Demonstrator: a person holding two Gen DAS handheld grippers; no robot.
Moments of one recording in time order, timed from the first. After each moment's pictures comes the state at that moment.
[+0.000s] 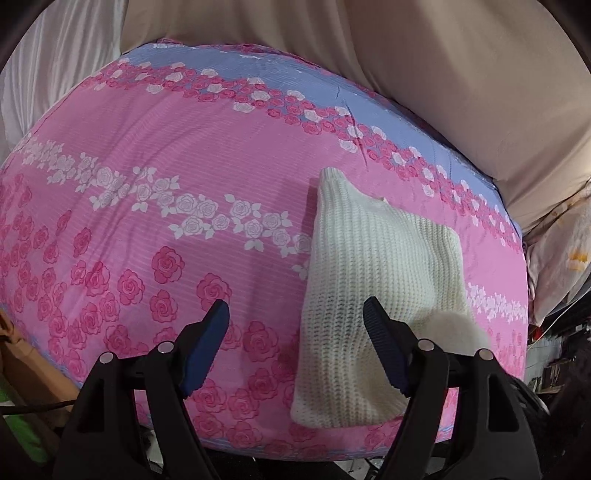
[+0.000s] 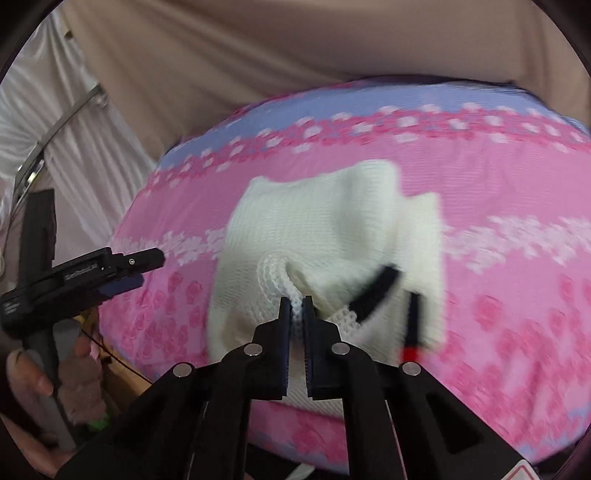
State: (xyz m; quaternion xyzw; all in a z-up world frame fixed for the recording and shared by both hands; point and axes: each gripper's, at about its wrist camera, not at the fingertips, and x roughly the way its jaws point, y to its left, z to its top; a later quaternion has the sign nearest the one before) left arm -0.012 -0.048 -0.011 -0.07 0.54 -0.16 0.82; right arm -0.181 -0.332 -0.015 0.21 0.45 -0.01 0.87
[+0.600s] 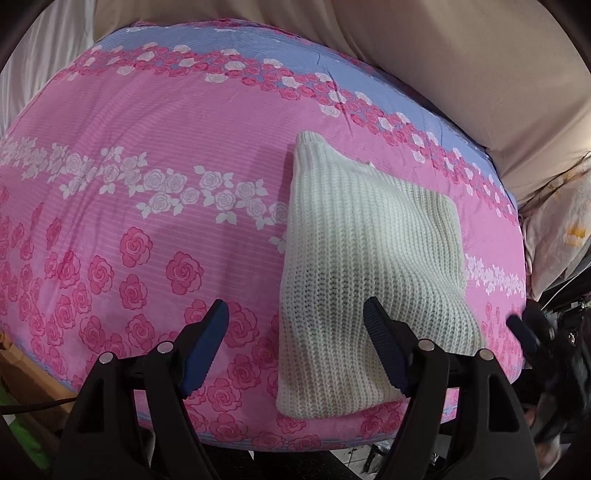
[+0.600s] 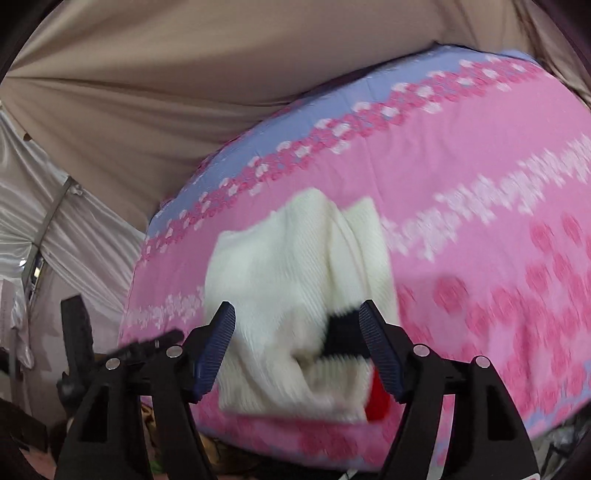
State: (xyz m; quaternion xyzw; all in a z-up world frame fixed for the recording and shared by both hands) left arm -0.012 -0.069 -0.028 -0.06 0.58 -0.19 0.79; right arm -0.143 -0.386 -0.020 0.33 0.43 -0.02 0.84
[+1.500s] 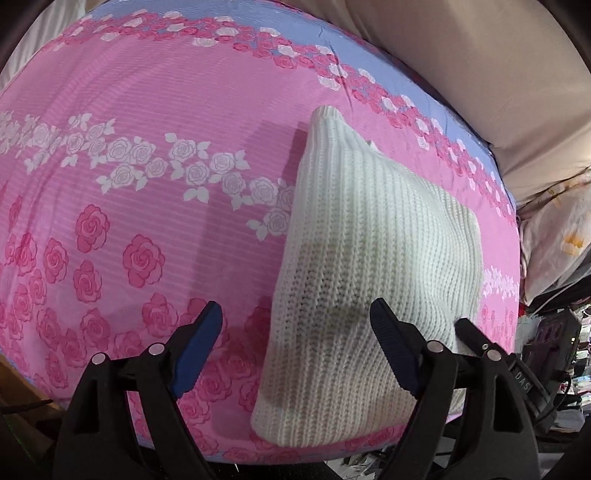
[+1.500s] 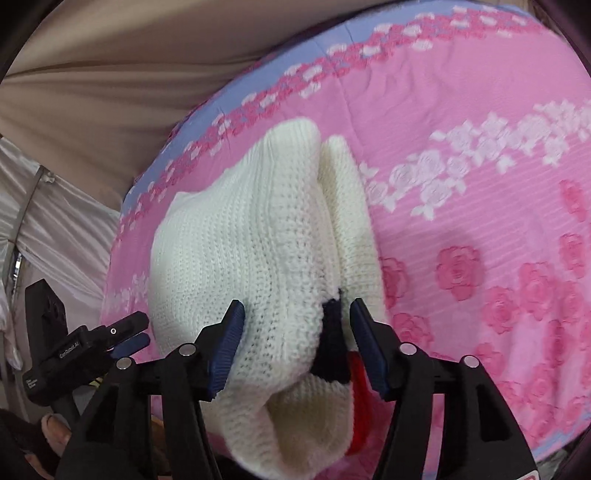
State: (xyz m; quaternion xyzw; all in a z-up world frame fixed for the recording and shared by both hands) left arm 0.000 -0.092 -0.067 -0.08 0.61 -0.20 0.76; right arm -0.134 -0.394 -0.097 0.37 0.47 -0.01 0.80
